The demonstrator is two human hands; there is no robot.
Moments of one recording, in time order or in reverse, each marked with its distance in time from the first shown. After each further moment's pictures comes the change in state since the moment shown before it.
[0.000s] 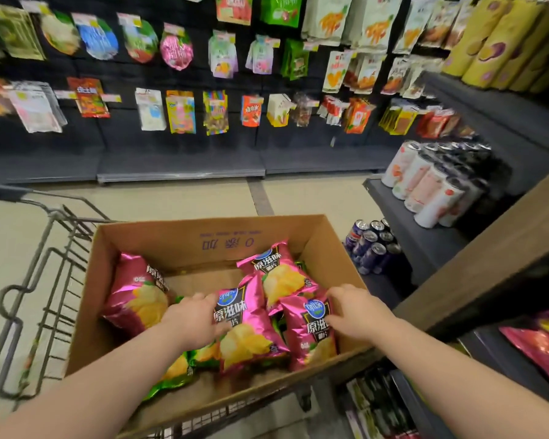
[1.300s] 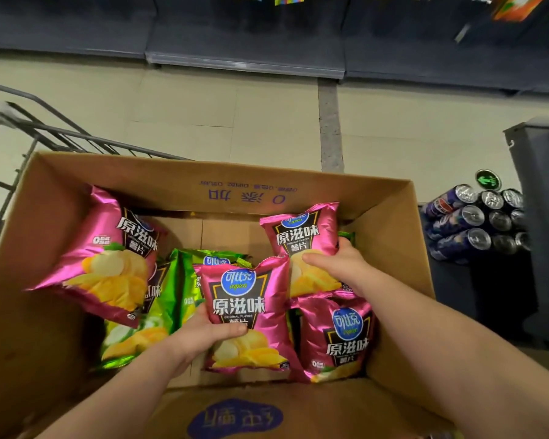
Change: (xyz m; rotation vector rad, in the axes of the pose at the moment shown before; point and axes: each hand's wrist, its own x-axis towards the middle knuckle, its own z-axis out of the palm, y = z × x) left_hand 0.078 0.023 0.096 -1.533 -0.264 -0.558; right_hand 0.249 0.006 0.075 0.805 -0.294 0.223
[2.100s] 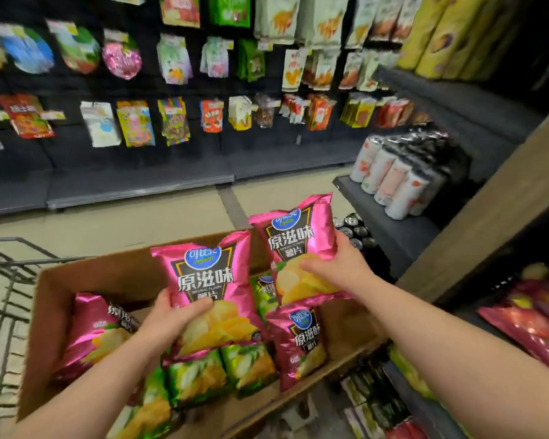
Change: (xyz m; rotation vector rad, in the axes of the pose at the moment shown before) left_hand -0.101 0.079 -0.041 0.071 -0.055 0.558; right_hand -0.232 -0.019 -0.046 0.153 0.599 -0.264
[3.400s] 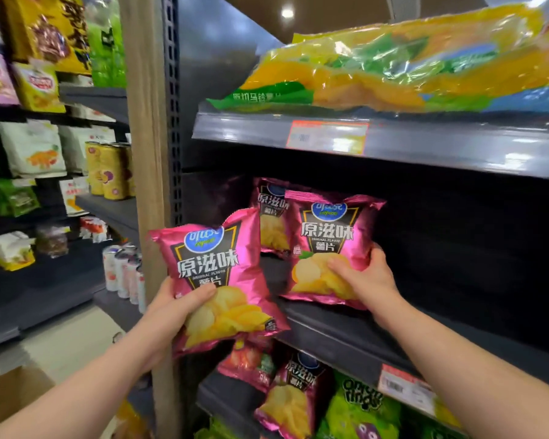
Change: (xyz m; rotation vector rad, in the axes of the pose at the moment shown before) left_hand -0.185 0.124 0.469 -0.055 -0.670 0.453; right_hand -0.221 0.209 -0.450 0.332 0.912 0.035
